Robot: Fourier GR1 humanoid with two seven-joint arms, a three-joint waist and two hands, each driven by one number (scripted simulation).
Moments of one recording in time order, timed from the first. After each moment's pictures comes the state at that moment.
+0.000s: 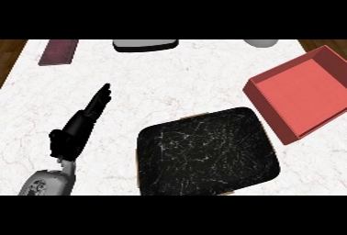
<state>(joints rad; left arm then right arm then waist) -0.13 0.23 -0.13 -1.56 -0.01 -0.05 0.08 0.31 -1.21 -0.02 -1.70 -0.02 -0.23 -0.78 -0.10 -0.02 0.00</state>
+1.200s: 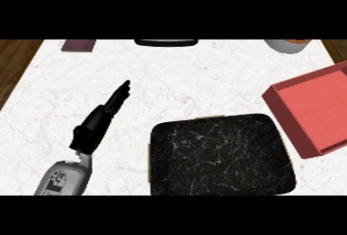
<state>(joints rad) -0.20 0.15 -0.16 -1.52 -0.07 -0.10 0.07 0.03 -1.24 -0.32 -1.28 -0.19 0.22 -0.68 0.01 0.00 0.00</state>
